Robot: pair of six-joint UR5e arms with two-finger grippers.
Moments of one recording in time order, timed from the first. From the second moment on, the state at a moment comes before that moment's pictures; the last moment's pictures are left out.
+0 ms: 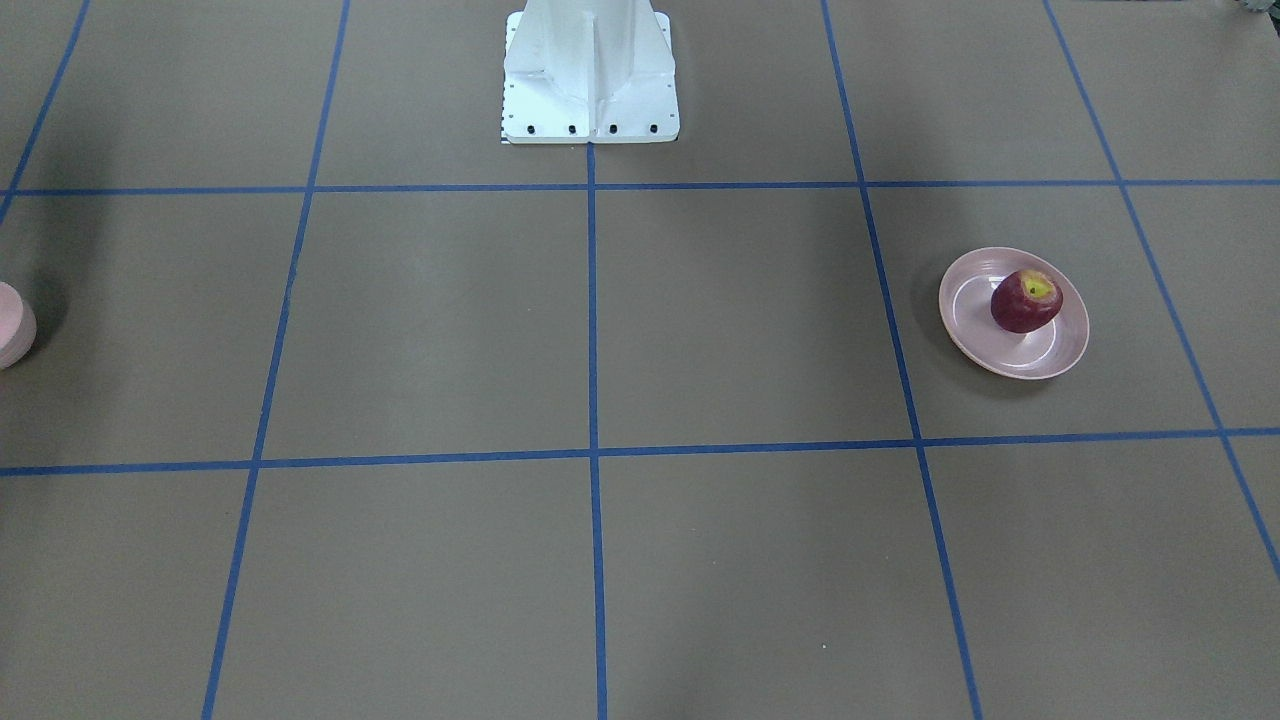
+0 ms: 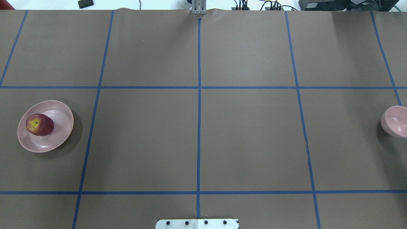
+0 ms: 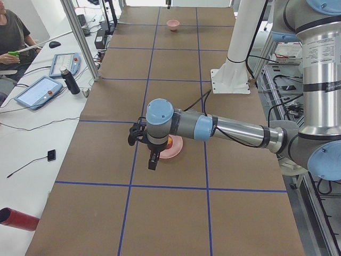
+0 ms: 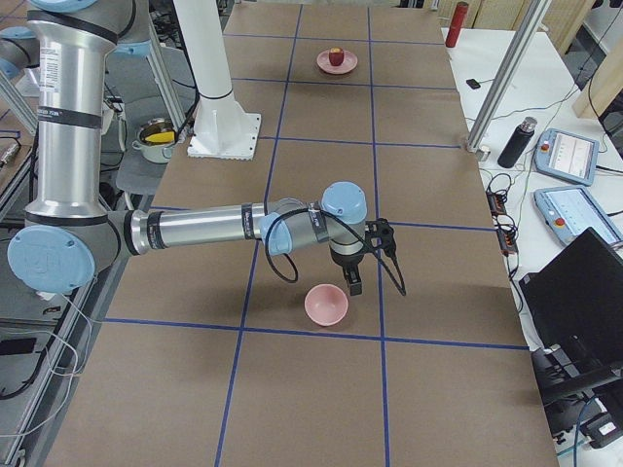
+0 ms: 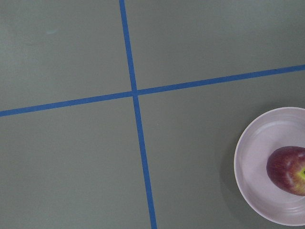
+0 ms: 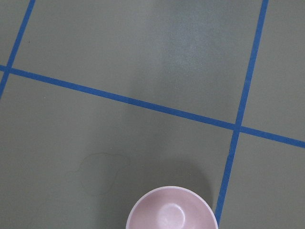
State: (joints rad) left arm -1.56 -1.43 -1.91 -1.56 -2.37 0.02; right arm 1.44 -1.68 1.79 -1.38 2.36 0.07
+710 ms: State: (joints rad) left arm -1.56 -1.40 -1.93 -1.57 -2.37 0.01; right arm 1.44 -1.67 1.77 -1.38 2.36 0.07
